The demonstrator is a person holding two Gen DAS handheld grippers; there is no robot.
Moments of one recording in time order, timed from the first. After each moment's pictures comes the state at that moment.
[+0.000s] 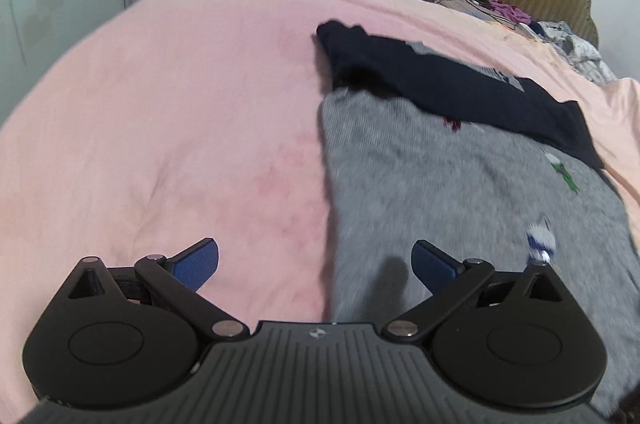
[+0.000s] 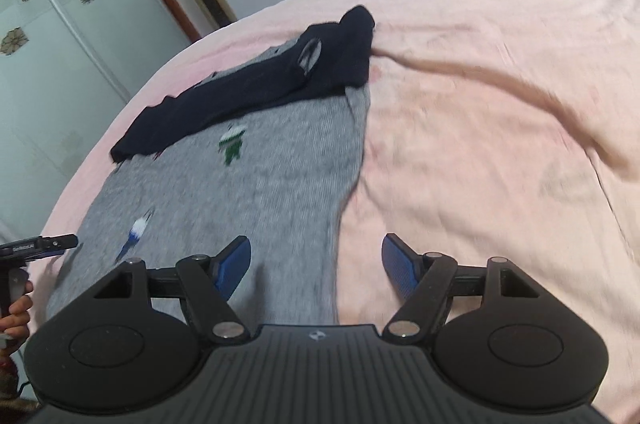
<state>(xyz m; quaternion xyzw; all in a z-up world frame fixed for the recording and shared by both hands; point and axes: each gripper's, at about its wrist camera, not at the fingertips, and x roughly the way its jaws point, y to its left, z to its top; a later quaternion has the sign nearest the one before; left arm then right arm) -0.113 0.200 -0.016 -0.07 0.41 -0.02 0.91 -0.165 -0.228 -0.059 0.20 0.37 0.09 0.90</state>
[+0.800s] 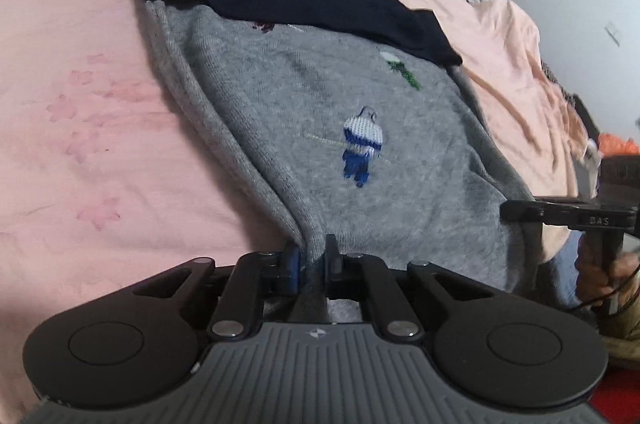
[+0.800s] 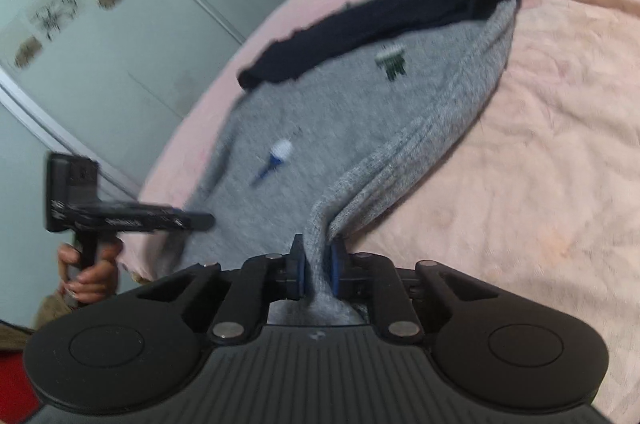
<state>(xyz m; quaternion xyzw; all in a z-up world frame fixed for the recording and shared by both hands) -0.121 0.125 -0.021 -0.09 0.49 -0.23 0.84 -0.165 -0.168 -0.058 0.24 0.39 0.28 0.84</state>
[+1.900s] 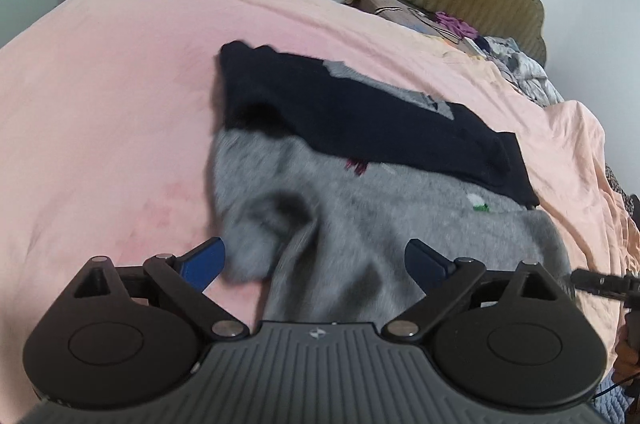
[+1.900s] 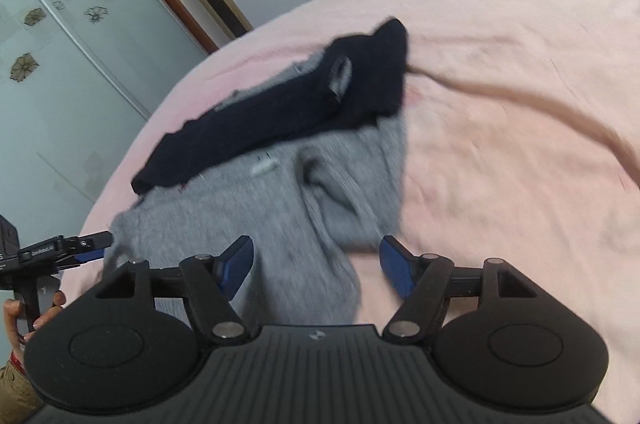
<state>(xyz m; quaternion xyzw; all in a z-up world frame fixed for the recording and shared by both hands) -0.067 0.156 0.003 -0.13 0.40 -0.09 0.90 -0.118 -0.220 -0.052 0.25 0.37 0.11 0.89</state>
